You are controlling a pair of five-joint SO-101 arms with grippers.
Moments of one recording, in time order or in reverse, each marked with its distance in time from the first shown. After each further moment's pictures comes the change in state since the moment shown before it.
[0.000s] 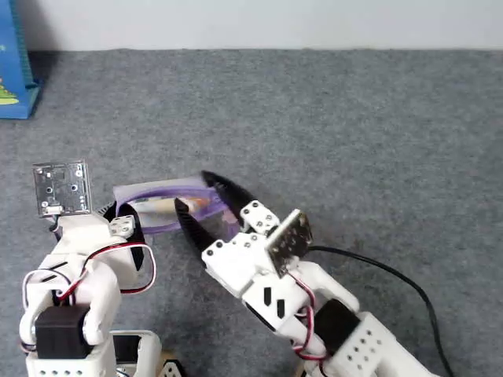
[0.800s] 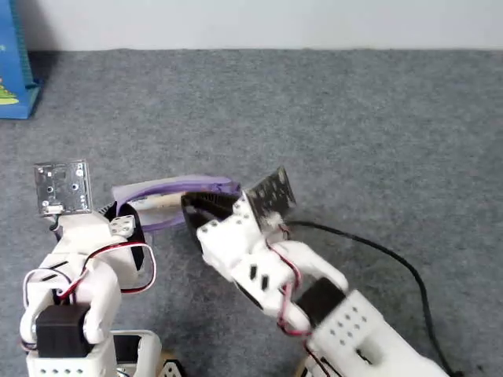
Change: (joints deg) left arm 0.3 0.1 0.0 0.0 0.0; right arm 4.9 19.8 -8.3 7.6 -8.6
